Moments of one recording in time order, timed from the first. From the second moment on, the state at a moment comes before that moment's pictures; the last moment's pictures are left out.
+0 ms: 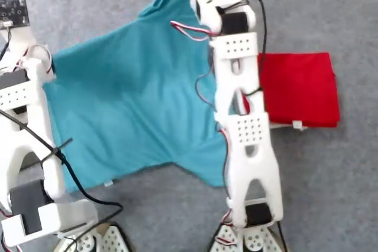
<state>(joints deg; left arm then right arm) -25.2 -9.0 20.4 41.3 -8.7 -9.8 61.5 -91.7 65.3 5.2</state>
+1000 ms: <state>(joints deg) -24.1 -50.3 60.9 58.2 -8.8 -11.7 36.9 -60.4 100.9 10.6</state>
